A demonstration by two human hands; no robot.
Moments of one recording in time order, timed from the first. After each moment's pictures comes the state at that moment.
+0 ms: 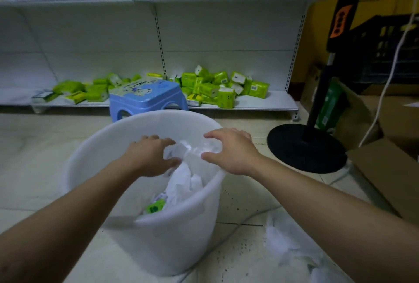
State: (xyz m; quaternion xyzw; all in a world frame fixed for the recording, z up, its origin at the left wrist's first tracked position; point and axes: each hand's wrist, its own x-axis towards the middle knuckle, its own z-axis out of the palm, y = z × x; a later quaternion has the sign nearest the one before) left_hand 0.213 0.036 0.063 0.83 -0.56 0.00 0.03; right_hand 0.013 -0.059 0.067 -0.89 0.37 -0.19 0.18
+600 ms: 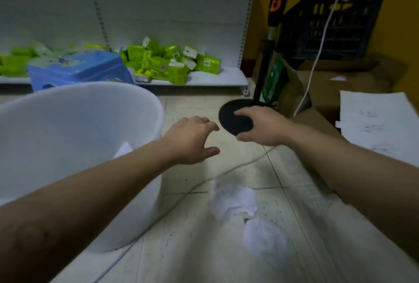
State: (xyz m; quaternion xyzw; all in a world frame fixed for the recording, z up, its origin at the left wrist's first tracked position) left_hand 0.009 -0.033 0.045 0.63 -0.77 0.02 0.09; right_hand -0.179 -0.116 0.073 -0.87 0.48 -0.03 0.11
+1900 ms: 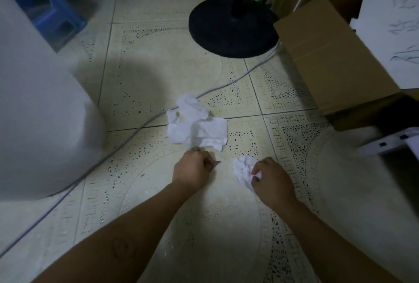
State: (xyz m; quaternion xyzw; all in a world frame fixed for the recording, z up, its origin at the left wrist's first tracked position) left_hand -0.141 -0.020 -0.257 0.73 -0.61 -0.27 0.15; right_hand -0.351 -0.037 -0.238 -0.74 0.63 -0.02 0.22
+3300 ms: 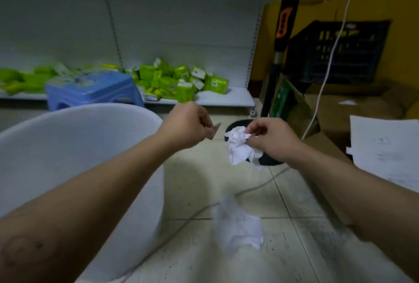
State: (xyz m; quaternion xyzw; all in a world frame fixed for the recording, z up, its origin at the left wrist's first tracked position) left_hand 0.031 -0.059 0.110 0.70 -0.64 -0.07 0.30; right_hand -0.178 -0.123 0.091 -0.79 0.45 -0.28 0.30
